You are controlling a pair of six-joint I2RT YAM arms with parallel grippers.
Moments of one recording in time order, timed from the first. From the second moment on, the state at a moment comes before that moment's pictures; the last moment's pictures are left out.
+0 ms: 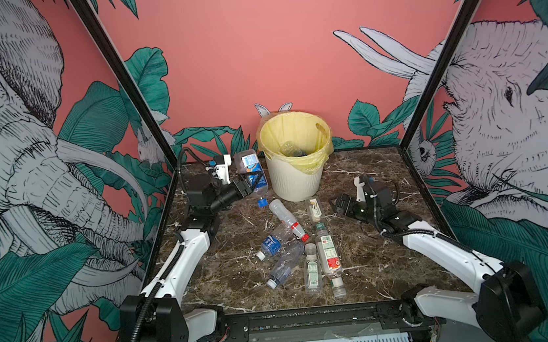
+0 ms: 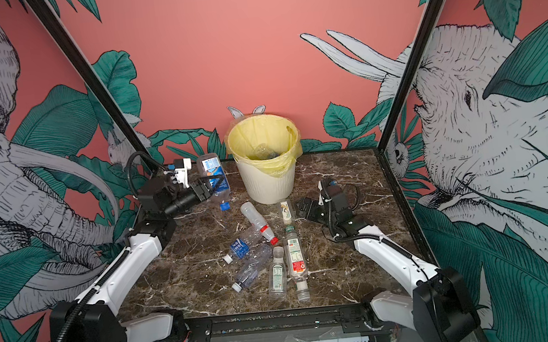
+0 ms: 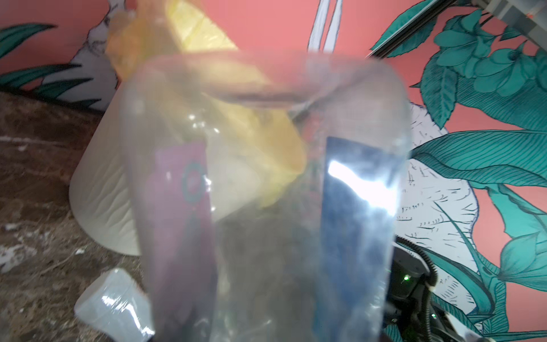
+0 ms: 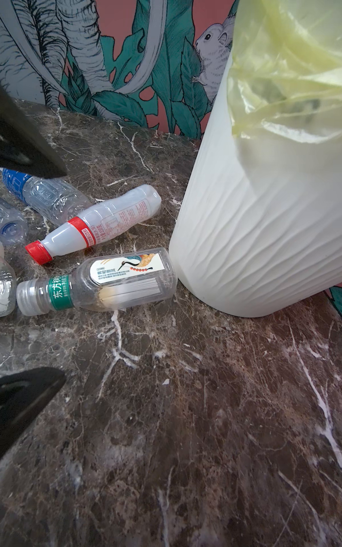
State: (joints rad) left arm -0.19 1.26 1.00 0.19 0.73 -0.77; right arm 0.42 1.18 0.76 -0.16 -0.12 0.69
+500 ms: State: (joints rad) left arm -0.38 2.05 2.34 -0.47 0.59 -0.60; right arm 0.42 1.14 0.75 -0.18 -0.11 0.70
